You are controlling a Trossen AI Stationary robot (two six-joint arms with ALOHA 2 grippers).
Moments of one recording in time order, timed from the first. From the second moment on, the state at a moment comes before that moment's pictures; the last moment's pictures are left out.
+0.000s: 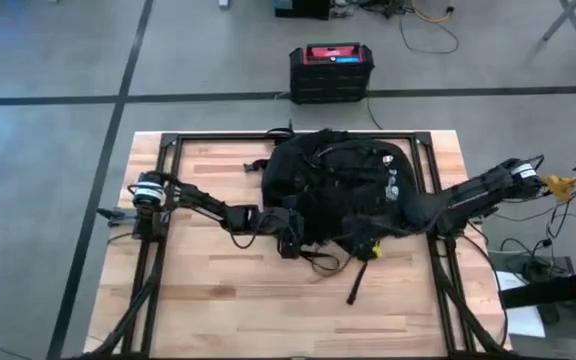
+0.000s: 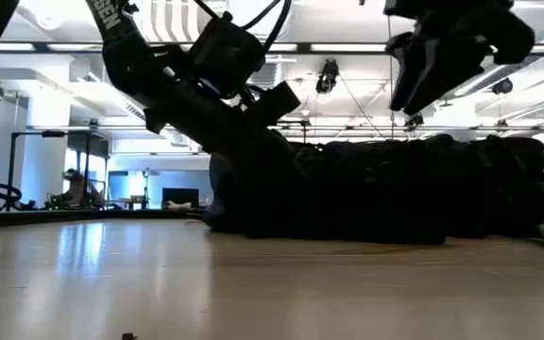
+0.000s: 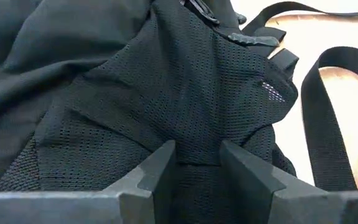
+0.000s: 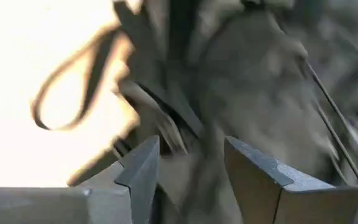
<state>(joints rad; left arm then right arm) -0.06 1.96 0.91 0.48 -0.17 0.12 0.28 1.29 0.96 -0.67 0.39 -0.06</state>
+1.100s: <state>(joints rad) -0.08 1.95 0.91 0.30 -0.26 0.09 0.26 1.52 1.04 -0.73 0.37 -0.13</state>
